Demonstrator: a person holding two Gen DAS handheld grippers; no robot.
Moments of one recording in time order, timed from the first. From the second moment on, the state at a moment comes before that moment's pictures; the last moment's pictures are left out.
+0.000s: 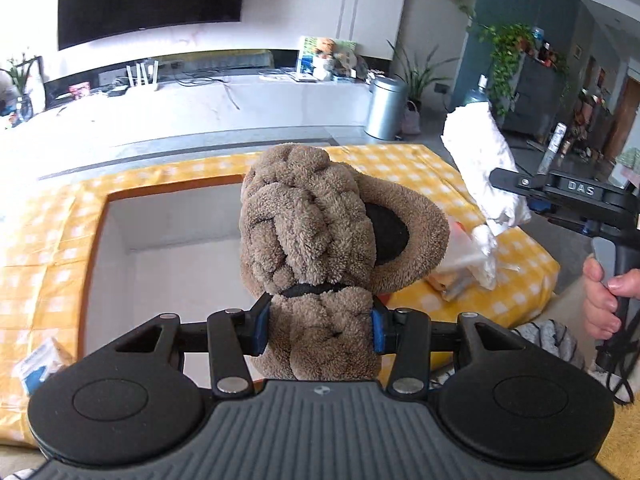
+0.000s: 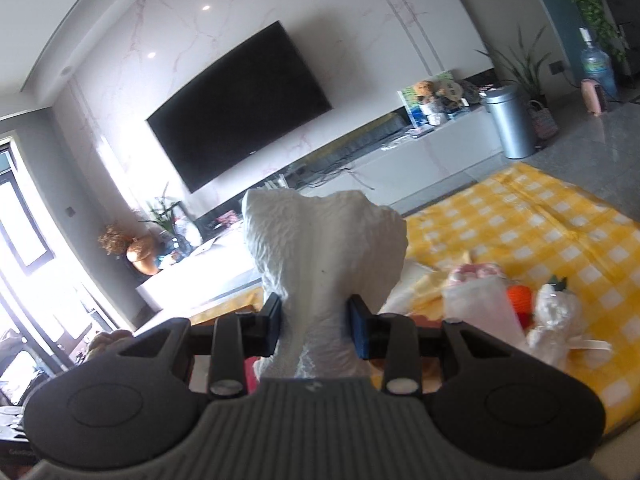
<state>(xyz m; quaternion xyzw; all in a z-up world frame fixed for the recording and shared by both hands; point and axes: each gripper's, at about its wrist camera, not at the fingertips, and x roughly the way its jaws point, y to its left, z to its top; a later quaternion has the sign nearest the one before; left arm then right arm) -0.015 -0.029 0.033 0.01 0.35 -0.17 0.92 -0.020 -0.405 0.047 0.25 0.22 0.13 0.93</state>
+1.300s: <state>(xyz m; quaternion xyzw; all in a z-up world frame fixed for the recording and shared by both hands) 0.035 0.046 -0.028 0.13 0.43 -0.02 0.89 0.035 -0.184 0.019 0.10 0.36 0.25 0.89</state>
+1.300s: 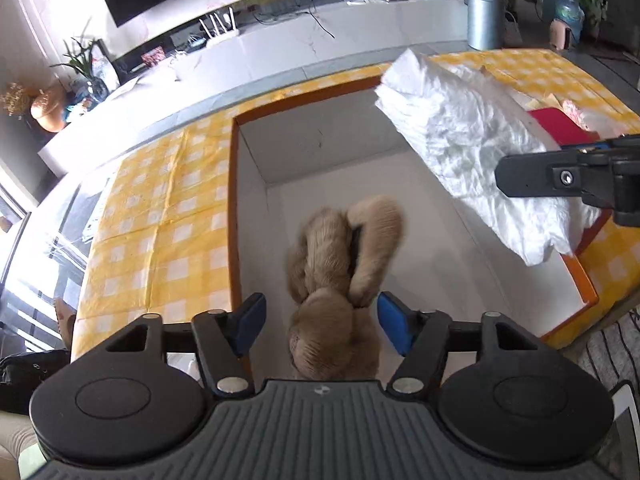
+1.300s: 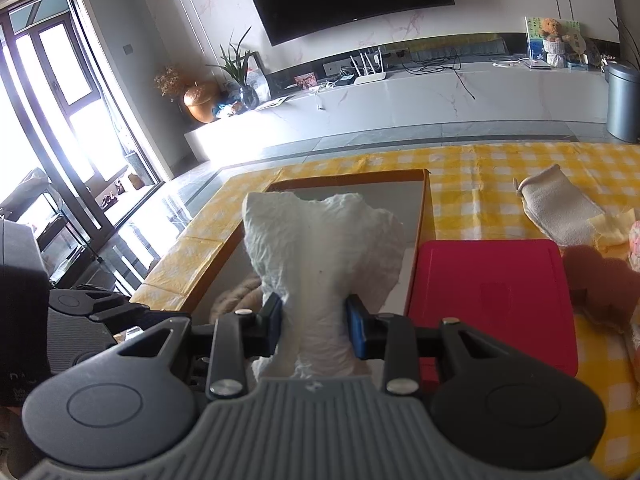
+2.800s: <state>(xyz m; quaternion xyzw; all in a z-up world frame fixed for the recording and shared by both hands) 0.035 0.100 0.036 -0.14 0.29 -0.05 0.95 0.081 -0.072 -0.050 -0.13 0.57 0.20 0.78</state>
